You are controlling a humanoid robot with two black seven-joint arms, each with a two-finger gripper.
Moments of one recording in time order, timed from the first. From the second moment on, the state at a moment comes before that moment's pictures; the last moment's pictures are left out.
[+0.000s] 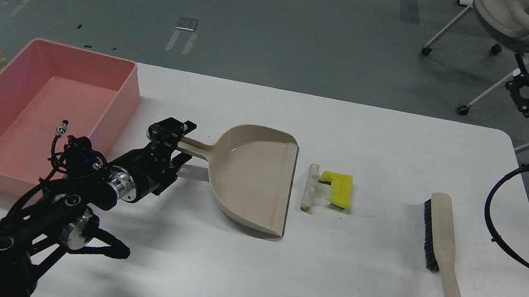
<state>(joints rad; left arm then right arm) -0.18 0.29 -1.03 -1.30 0.90 0.00 0.01 0.69 -0.26 1.65 0.74 -0.35 0.49 -0.21</state>
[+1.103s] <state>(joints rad) -0.26 0.29 -0.96 -1.18 0.90 0.00 -0.03 0.69 -0.26 1.65 0.74 -0.35 0.49 -0.21</state>
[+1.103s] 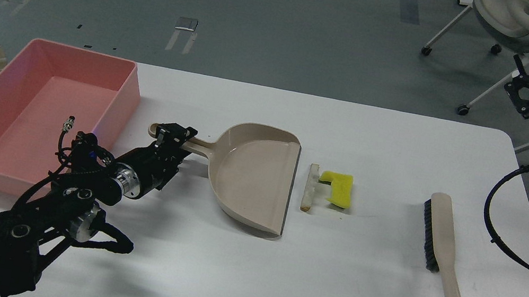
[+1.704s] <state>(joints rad) -0.28 0.29 -0.95 -1.19 0.91 0.03 -0.06 0.68 -0.26 1.65 0.74 -0.35 0.49 -0.21</state>
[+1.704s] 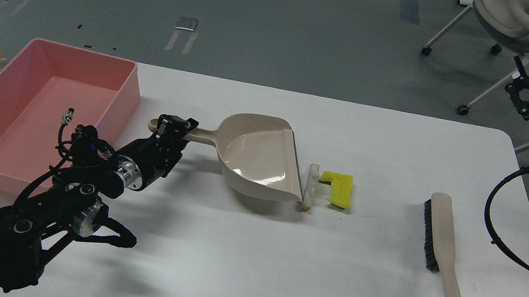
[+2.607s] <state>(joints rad) -0.30 0.41 -0.89 -1.30 1.00 0.02 -0.14 0.48 -0.78 1.36 0.97 -0.54 0.49 -0.21</state>
